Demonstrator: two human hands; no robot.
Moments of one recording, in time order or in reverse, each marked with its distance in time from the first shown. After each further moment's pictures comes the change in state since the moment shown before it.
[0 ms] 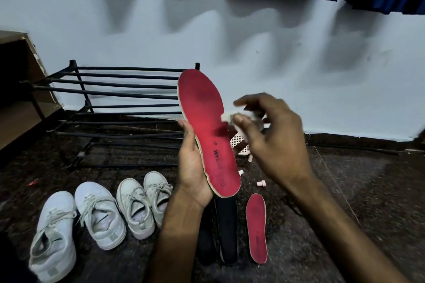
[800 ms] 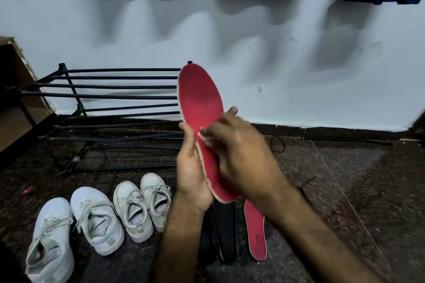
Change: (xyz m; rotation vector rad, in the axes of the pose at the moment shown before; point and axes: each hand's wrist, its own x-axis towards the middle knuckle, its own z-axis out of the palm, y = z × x) left_hand -0.002 -0.012 -0.007 0.003 -0.095 -0.093; right_hand -0.016 -0.011 0.024 -0.165 -0.281 -0.063
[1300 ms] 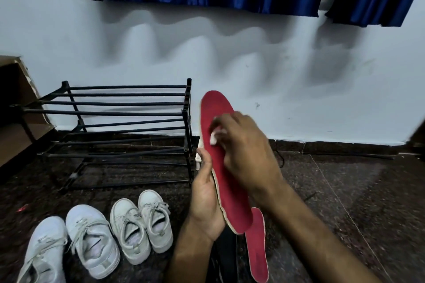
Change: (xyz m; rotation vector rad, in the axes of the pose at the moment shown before) left_hand 0.000 -0.028 0.007 -0.025 0.064 -0.051; right_hand 0.023 0.022 -0.001 -0.146 0.163 -0.013
